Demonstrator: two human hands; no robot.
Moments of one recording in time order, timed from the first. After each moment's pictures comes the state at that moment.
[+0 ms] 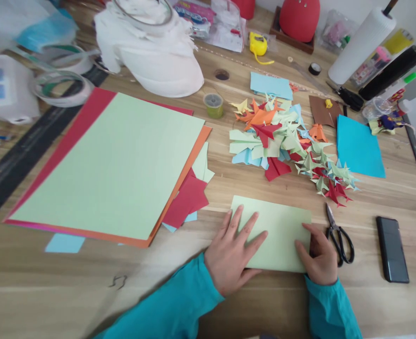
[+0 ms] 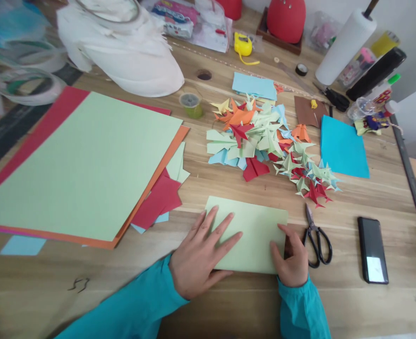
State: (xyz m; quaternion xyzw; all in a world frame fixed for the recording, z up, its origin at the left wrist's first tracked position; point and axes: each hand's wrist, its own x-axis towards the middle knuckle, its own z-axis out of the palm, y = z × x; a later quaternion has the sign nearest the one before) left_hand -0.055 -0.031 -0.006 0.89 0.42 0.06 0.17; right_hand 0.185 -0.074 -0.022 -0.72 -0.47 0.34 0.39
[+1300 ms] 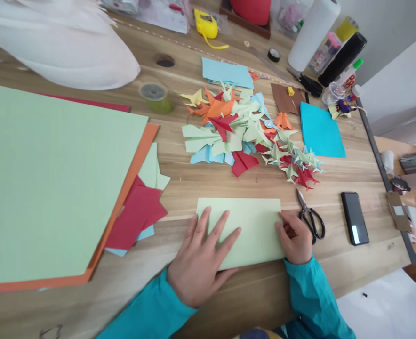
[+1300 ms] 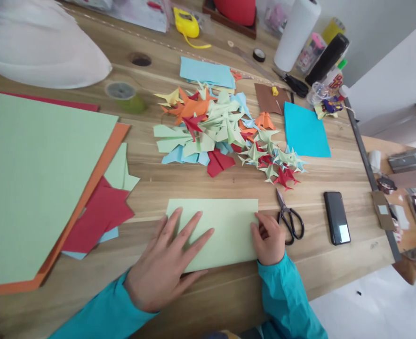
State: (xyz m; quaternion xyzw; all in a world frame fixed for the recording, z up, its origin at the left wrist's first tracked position) left_hand -0.060 -0.030 -0.022 0.90 0.39 0.13 0.15; right_hand 0.182 -0.064 -0.014 -0.75 -0.52 0.21 0.34
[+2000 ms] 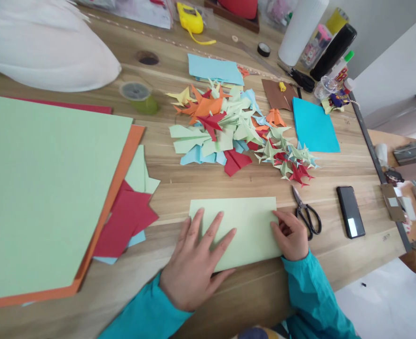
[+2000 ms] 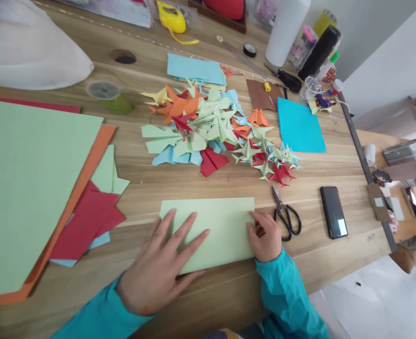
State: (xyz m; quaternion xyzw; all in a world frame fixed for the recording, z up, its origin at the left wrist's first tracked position) left_hand -0.060 -0.026 -0.019 0.90 0.38 0.16 0.15; right_hand 0.181 -0.063 -0.011 -0.74 -0.53 0.23 0.33
